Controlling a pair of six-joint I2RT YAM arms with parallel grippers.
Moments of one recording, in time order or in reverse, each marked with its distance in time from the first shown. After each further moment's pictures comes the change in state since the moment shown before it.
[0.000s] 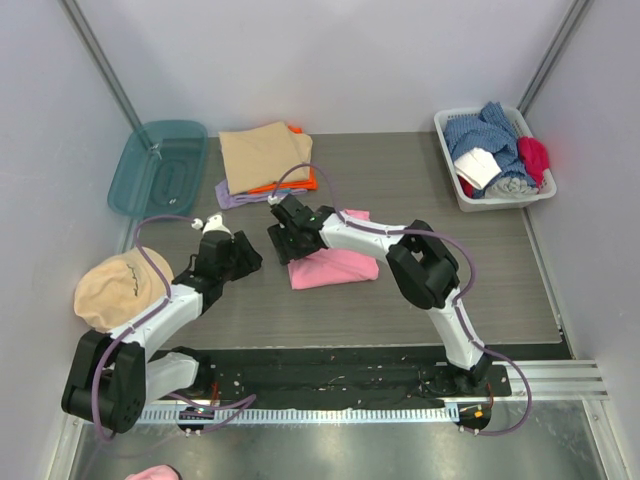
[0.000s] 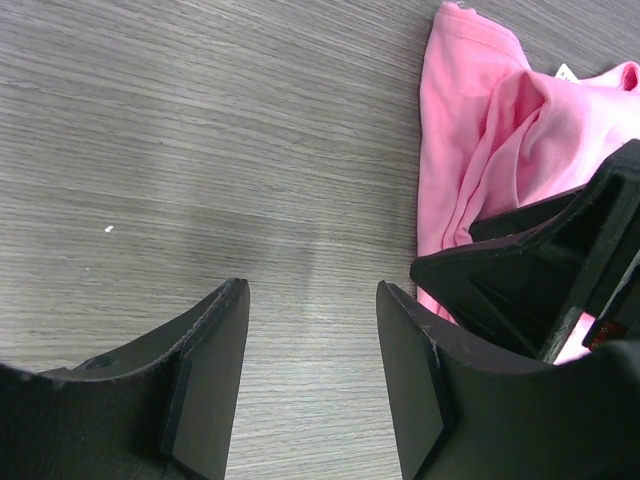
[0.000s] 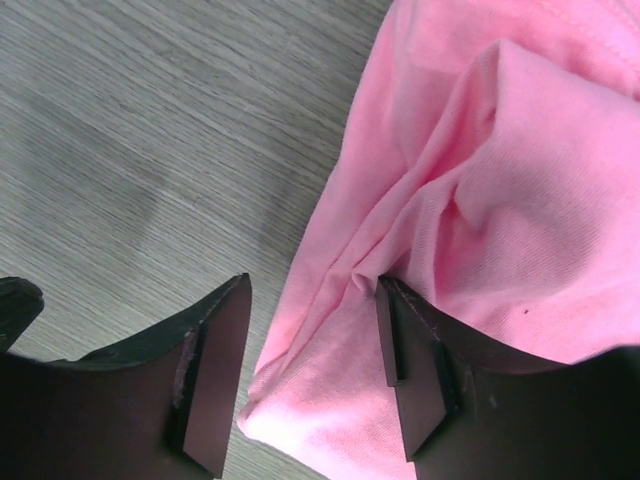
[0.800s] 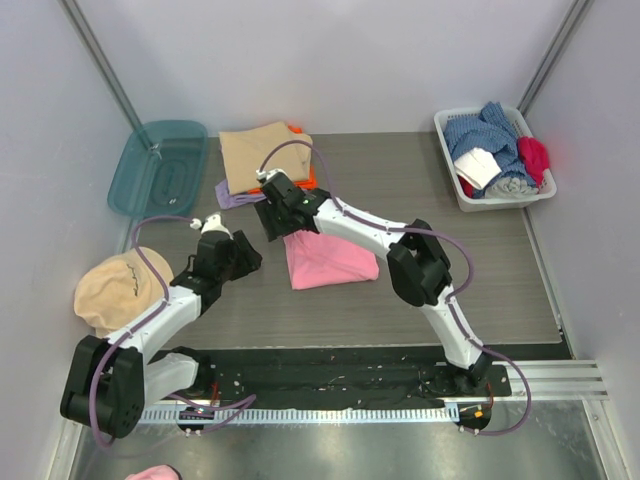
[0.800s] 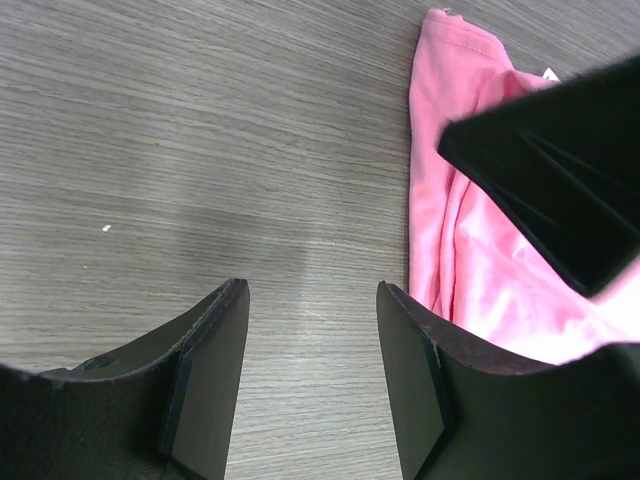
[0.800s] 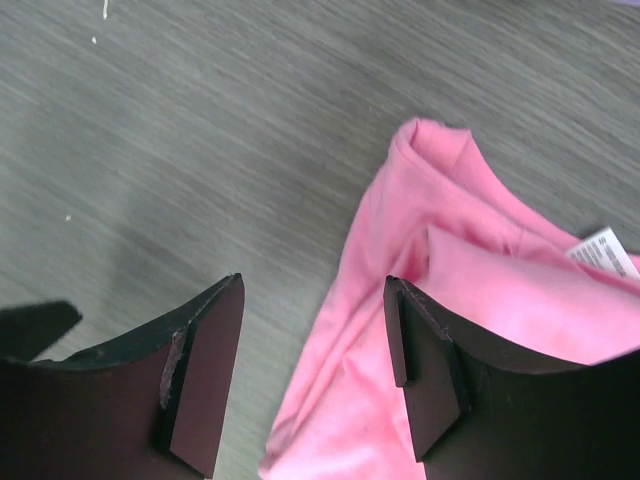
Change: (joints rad) left arm 0.003 -0.027 0.000 -0.010 0.008 -0.005; right arm 0.006 0.039 0.242 -0.047 0.105 -0.060
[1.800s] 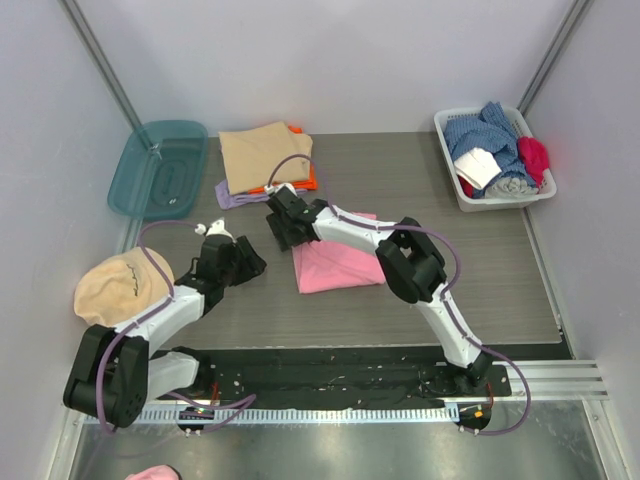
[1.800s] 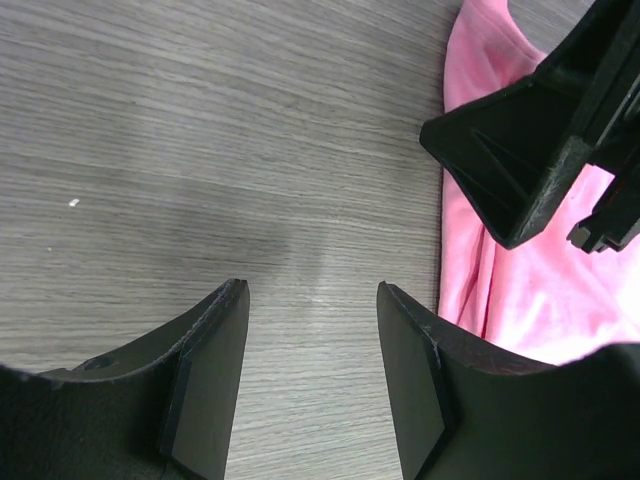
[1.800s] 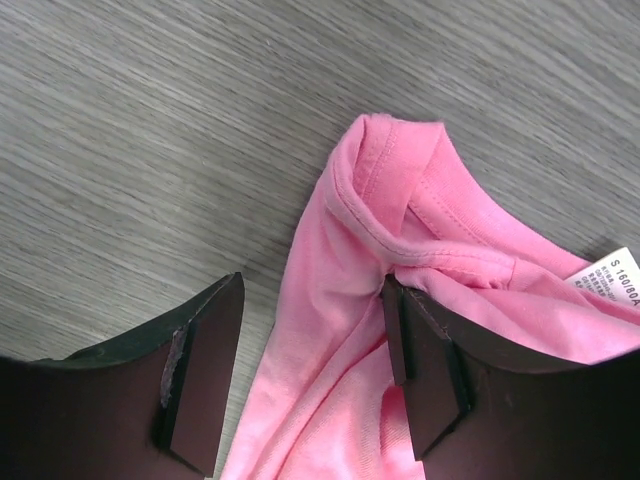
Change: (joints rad) left arm 0.000 0.053 -0.037 0.043 0.052 -0.031; right arm -0.024 0.085 -0.068 0.041 0.088 -0.030
